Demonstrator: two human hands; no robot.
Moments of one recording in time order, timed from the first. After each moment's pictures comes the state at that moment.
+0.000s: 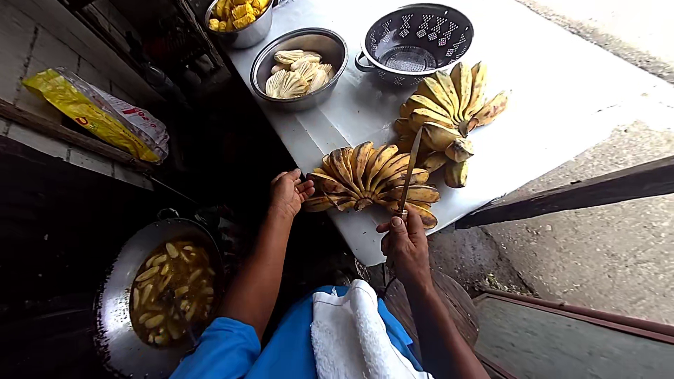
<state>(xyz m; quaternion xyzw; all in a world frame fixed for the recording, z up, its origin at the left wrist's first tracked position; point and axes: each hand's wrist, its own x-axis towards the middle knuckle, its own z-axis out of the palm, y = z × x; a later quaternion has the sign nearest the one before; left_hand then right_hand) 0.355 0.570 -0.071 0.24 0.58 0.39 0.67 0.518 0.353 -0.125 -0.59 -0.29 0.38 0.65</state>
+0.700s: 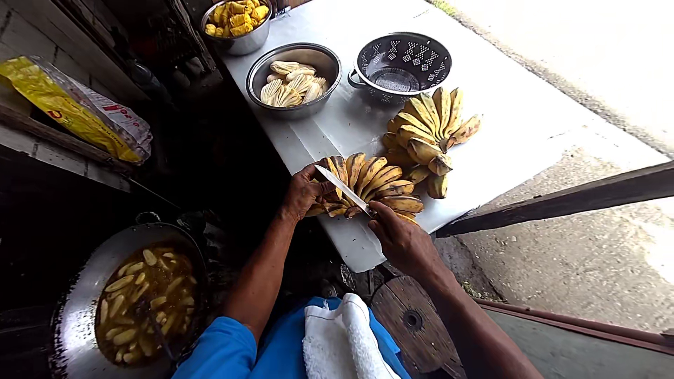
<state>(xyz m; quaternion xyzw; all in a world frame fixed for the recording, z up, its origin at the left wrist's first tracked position) 0.377 0.563 -0.082 0.57 0.34 0.34 0.66 0.558 0.368 -0.068 -0.74 -0.61 0.19 0.21</state>
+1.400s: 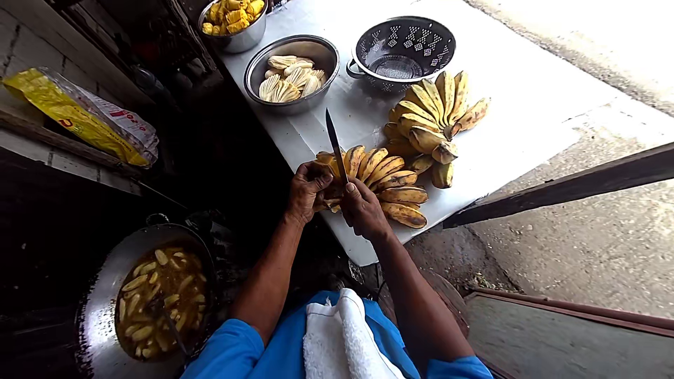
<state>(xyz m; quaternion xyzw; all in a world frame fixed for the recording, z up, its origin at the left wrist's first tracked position) 0.376 0.532 -0.092 0.50 0.36 0.40 0.68 0.516 0.440 -0.116 -0.51 -0.38 0.52 0.57</state>
